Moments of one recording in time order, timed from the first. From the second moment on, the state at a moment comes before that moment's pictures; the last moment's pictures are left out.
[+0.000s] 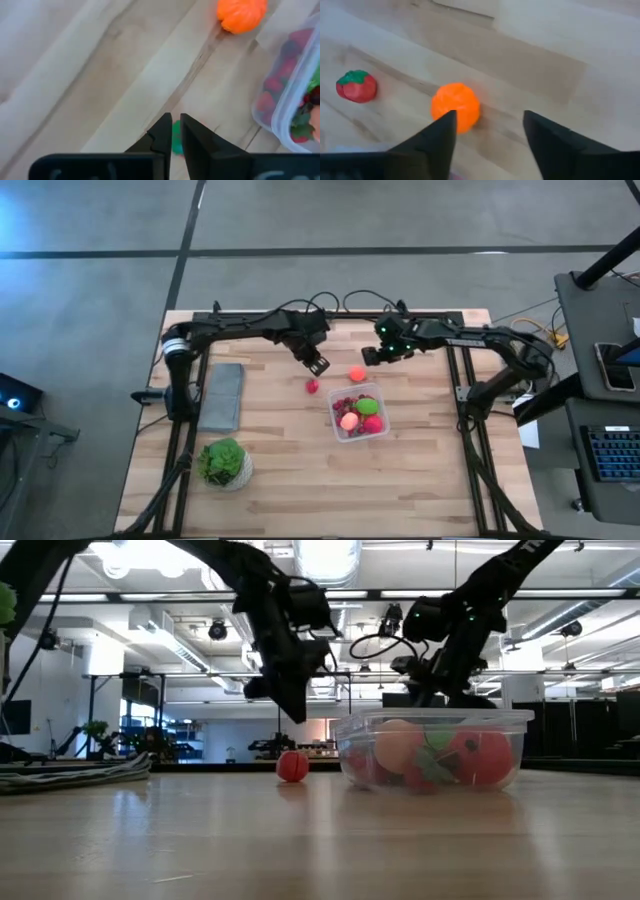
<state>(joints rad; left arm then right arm) 0.39 1.89 1.53 -0.82 0.11 -0.32 -0.54 1.51 0.89 -0.47 -0.15 0.72</state>
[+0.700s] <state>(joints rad) 0.37 1.44 1.26 -0.81 -0.21 -0.39 -0.47 1.86 1.14 -0.54 -0.28 0.73</state>
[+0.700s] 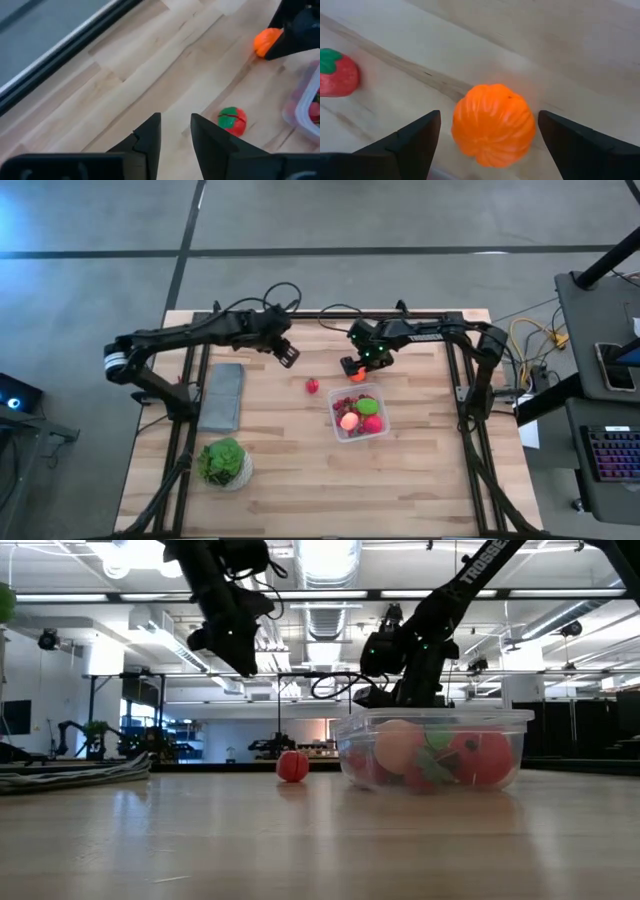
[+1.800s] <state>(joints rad) 0.35 1.44 1.11 -0.74 -0.18 -0.38 -0.44 1.88 1.22 -0.68 -0.21 0.74</state>
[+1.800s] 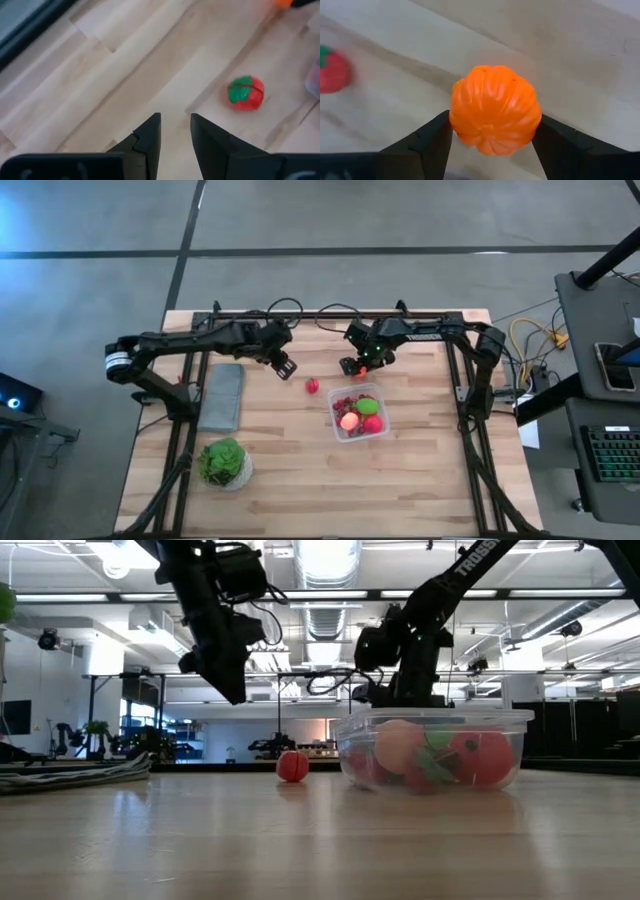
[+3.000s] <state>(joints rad) 0.22 1.44 0.91 -0.28 -0.01 0.08 -0.12 1.47 1.21 -0.95 0.06 0.64</state>
